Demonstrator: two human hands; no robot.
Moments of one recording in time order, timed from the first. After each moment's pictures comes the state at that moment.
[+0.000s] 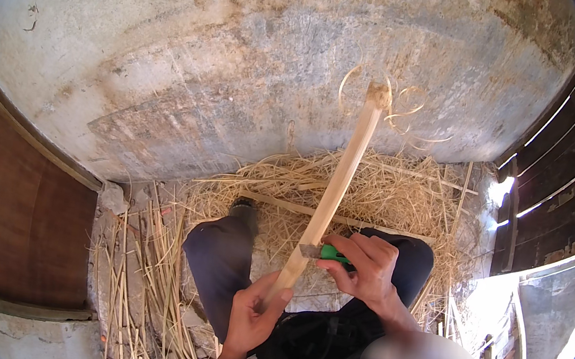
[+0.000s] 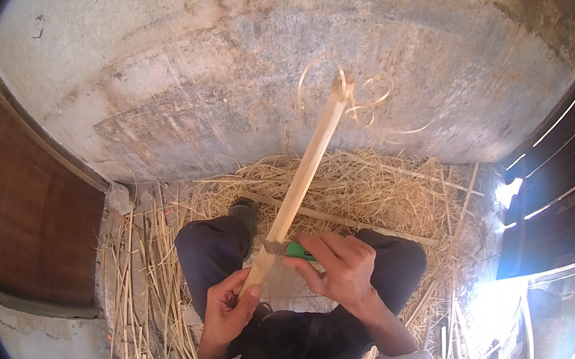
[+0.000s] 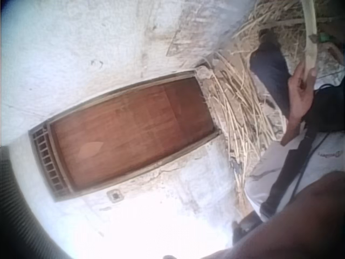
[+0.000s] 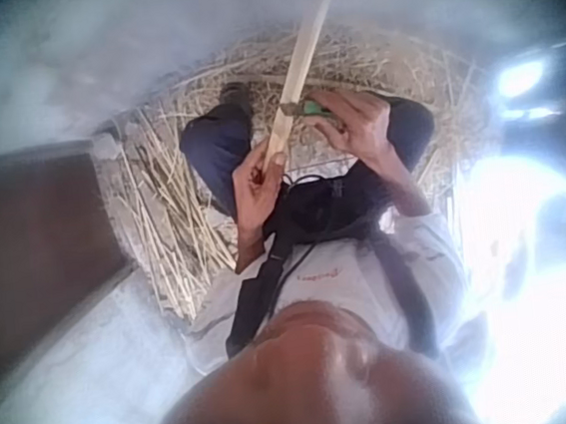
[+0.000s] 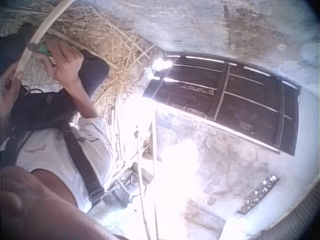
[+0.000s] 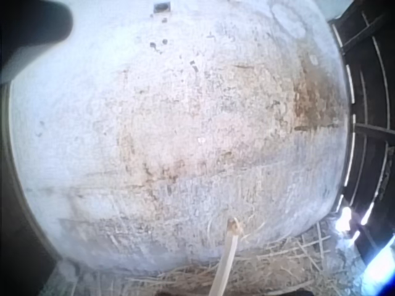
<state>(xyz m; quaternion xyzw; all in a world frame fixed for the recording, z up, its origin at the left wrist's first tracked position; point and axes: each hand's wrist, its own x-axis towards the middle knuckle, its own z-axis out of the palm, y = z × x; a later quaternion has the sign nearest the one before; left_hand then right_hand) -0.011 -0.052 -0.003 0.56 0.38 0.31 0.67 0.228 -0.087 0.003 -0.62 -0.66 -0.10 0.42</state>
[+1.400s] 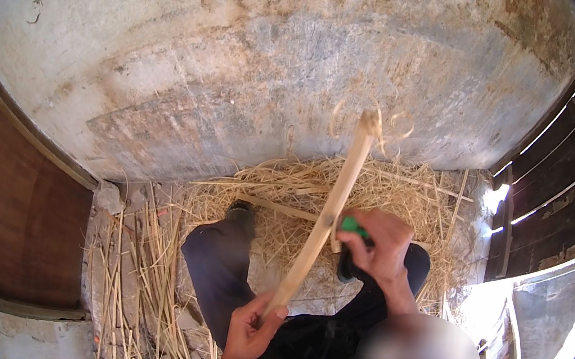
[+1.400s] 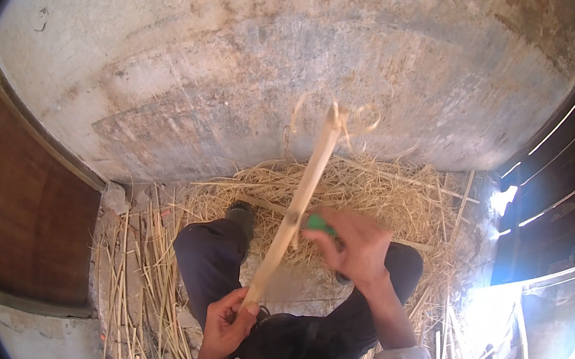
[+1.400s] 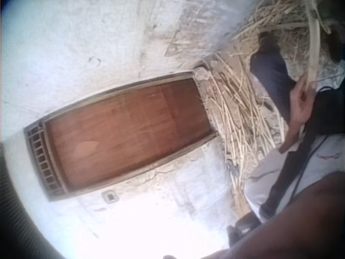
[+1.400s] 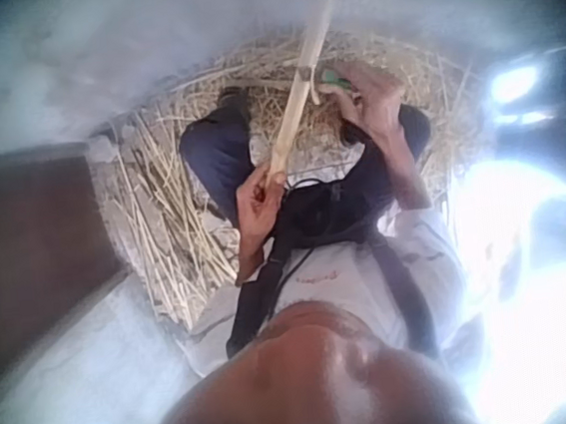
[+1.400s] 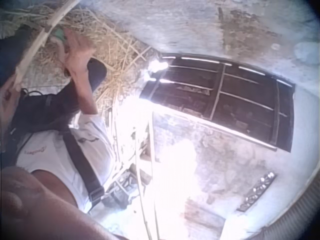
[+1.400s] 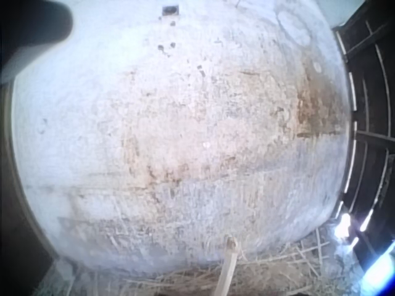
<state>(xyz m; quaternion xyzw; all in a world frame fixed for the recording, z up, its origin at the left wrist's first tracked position) -0.037 -0.071 -0.020 0.53 0.38 0.28 0.70 0.261 -0.062 0.013 -0.63 -0.63 -0.14 0.43</state>
